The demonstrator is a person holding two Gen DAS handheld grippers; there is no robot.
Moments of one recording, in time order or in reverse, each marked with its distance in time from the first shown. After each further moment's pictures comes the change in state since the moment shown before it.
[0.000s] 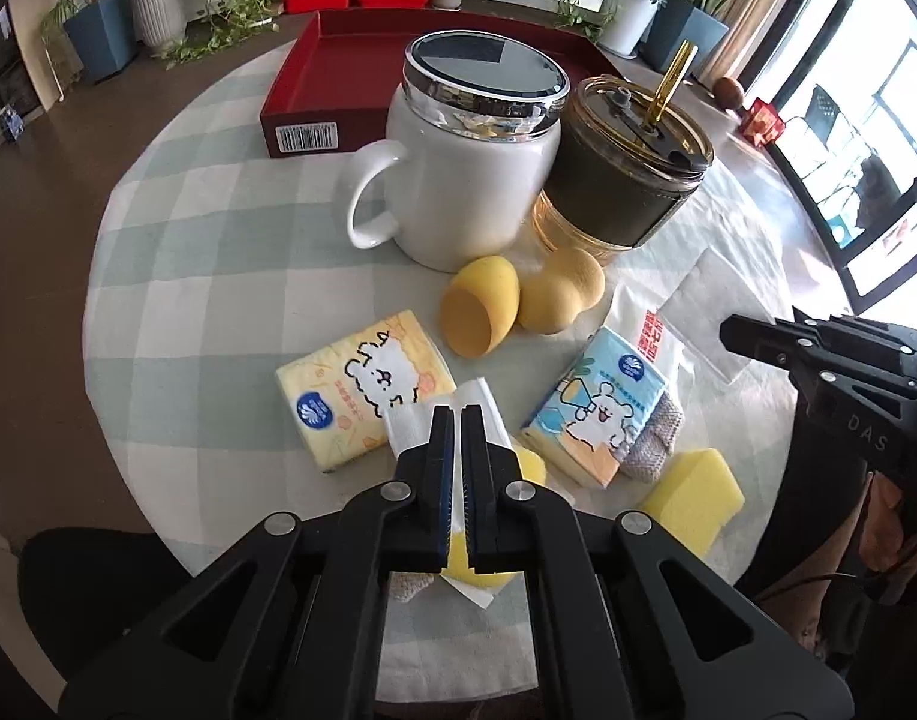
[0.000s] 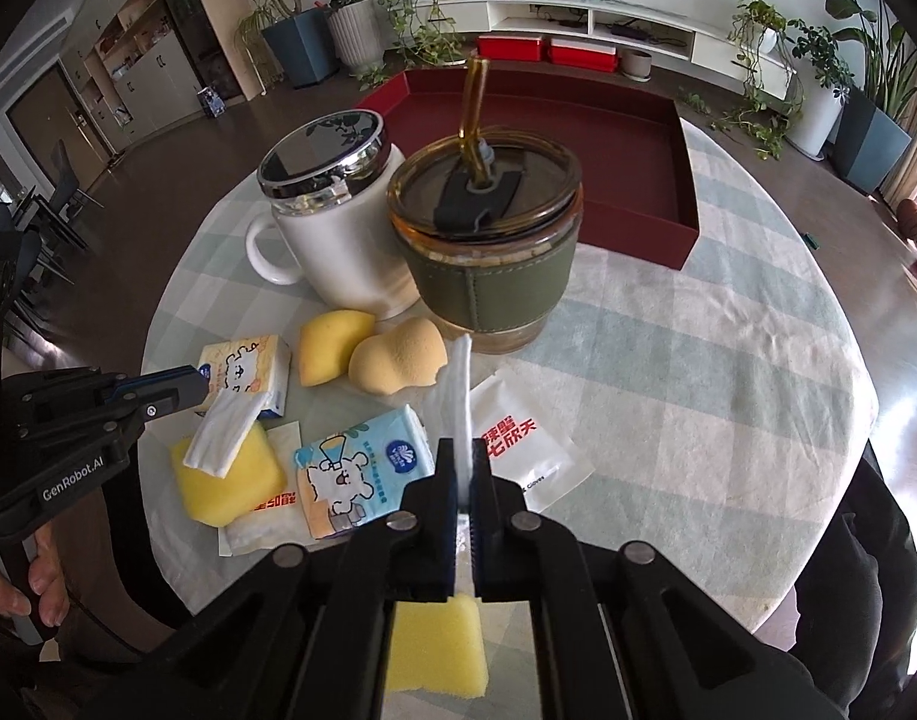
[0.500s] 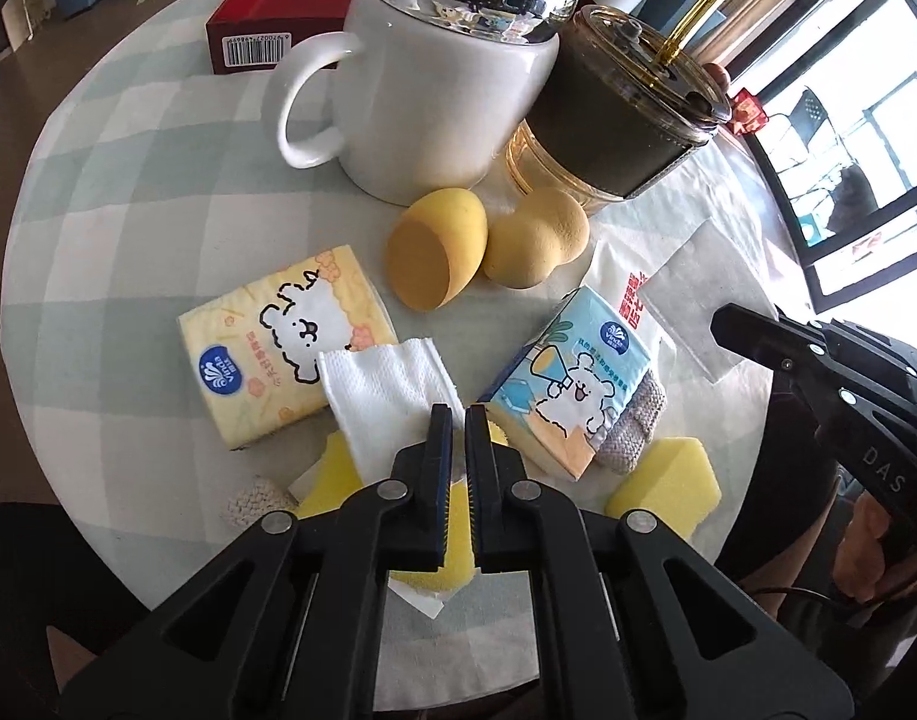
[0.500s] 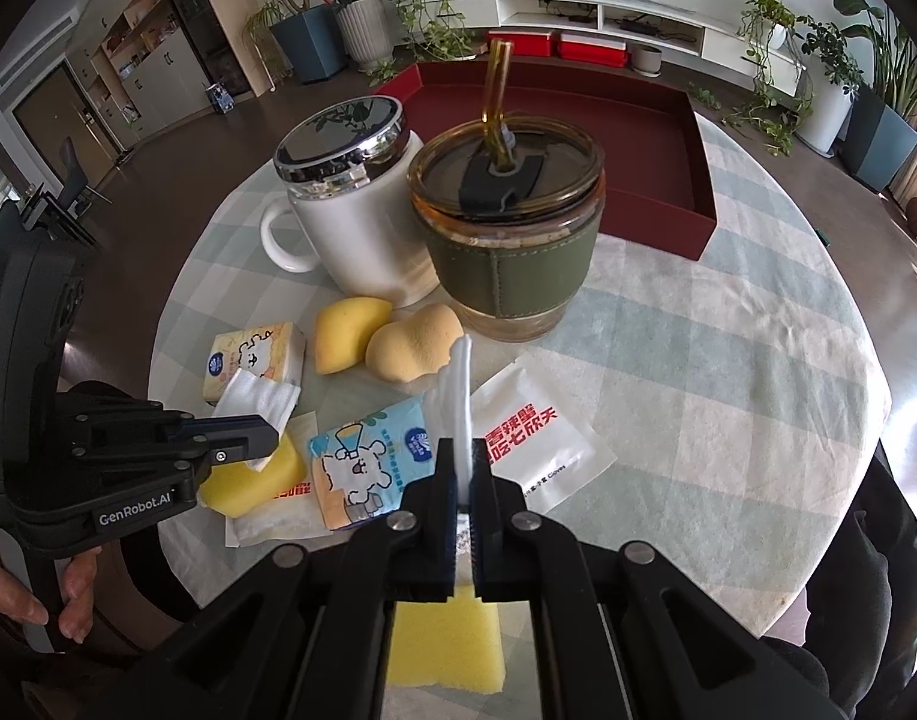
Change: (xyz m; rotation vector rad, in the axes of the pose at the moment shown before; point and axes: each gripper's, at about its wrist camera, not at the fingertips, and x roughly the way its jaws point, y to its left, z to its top) left arm 0.038 0.002 -0.003 -0.062 0.117 -0.114; right arm 0.003 0.007 -0.005 -0.004 0.008 0.024
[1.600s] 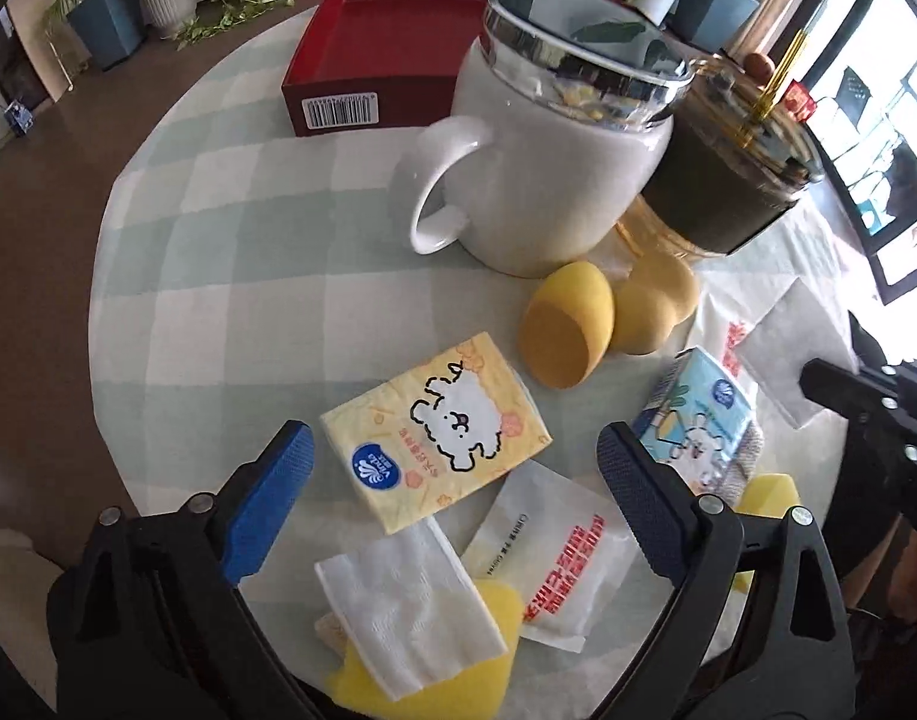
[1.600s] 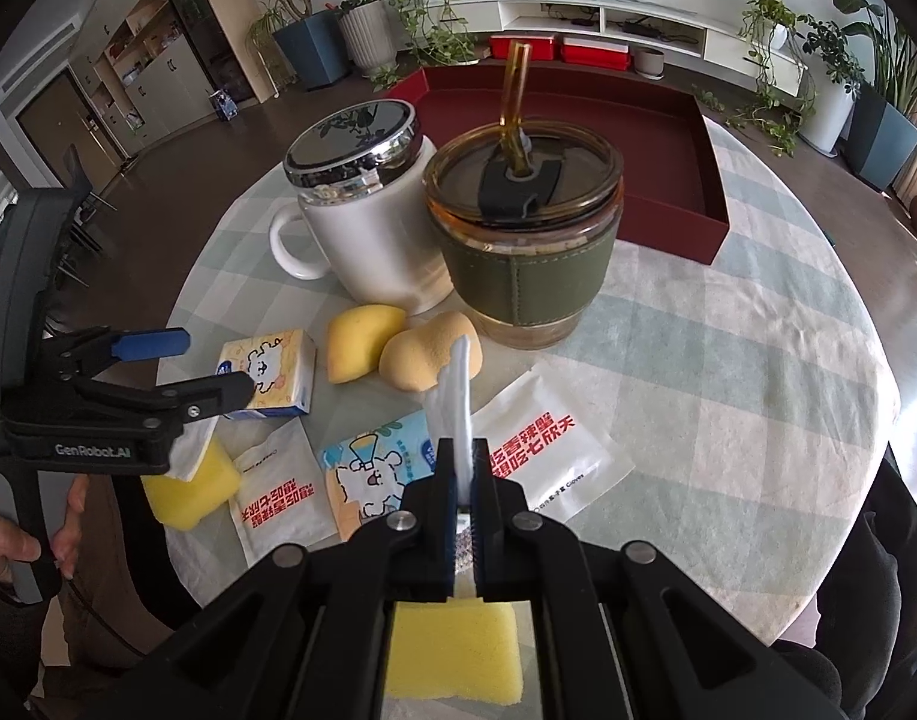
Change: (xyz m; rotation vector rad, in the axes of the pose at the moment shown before) left arm -0.002 0.031 0.029 0.060 -0.041 0.240; right arm 0.002 0.006 0.003 0.007 -0.016 0.017
